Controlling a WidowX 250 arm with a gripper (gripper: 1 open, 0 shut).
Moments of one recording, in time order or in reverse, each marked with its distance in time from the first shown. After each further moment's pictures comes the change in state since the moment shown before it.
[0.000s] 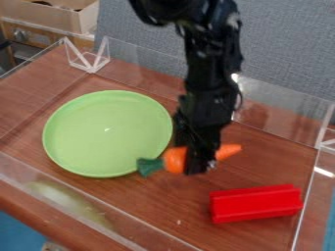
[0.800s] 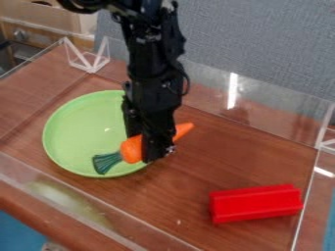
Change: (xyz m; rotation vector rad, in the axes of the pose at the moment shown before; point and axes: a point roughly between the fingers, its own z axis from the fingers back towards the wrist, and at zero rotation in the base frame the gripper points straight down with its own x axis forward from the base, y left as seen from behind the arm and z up) arm -0.043 0.022 0.005 0.056 -0.043 0.215
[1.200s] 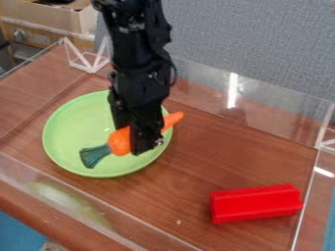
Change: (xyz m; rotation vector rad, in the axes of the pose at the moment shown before) arm -0.010 0.006 0.014 0.039 -0.032 0.023
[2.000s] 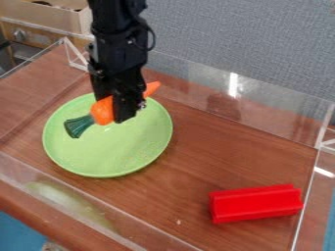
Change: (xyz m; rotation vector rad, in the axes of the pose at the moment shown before) arm -0.001 0.049 0.005 0.009 0.035 0.146
